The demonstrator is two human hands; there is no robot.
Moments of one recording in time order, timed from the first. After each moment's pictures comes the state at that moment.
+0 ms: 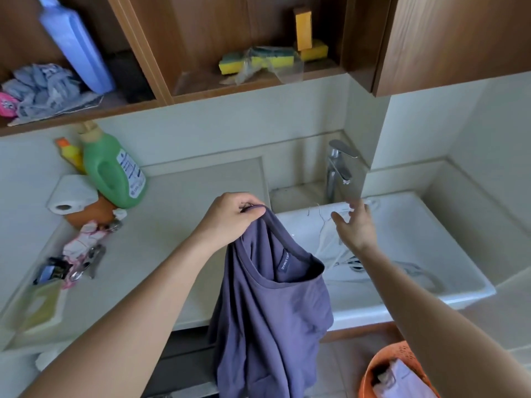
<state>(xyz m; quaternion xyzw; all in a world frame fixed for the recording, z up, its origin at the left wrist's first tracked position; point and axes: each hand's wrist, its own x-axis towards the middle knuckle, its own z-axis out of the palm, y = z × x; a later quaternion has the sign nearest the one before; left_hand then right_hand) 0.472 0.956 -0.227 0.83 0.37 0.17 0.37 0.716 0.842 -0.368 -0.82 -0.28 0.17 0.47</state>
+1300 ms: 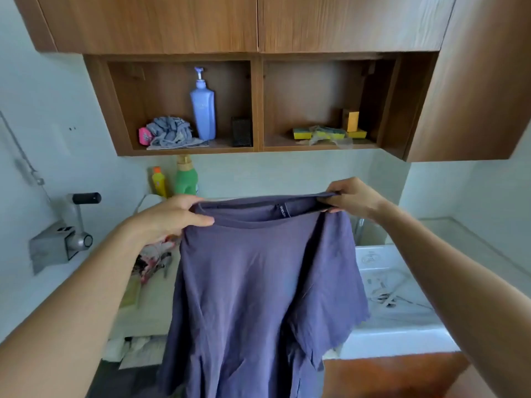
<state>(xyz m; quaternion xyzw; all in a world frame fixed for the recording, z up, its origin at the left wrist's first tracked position) 0.156 0.993 -0.133 0.79 0.36 0.17 0.47 0.507 0.842 -0.135 -0.72 -0.53 0.19 0.41</state>
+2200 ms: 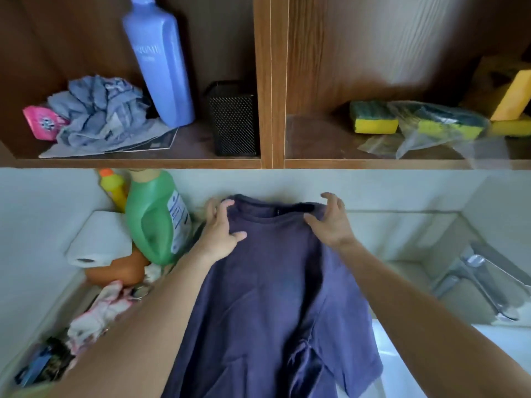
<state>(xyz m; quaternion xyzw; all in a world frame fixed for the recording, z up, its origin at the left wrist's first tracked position) 0.402 1.335 -0.312 0.79 0.52 0.18 0.26 0.653 1.243 -0.315 -0.79 -0.45 0.19 0.38</state>
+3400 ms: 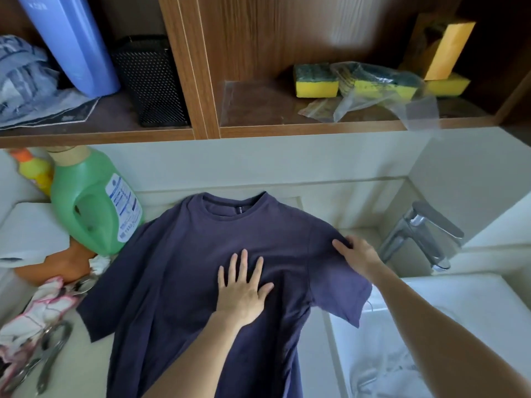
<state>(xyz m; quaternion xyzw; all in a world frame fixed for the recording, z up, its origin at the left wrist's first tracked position) 0.473 1.194 -0.465 0.89 0.44 -0.09 0.11 0.765 1.106 -0.426 -0.87 -0.33 0.25 0.27</state>
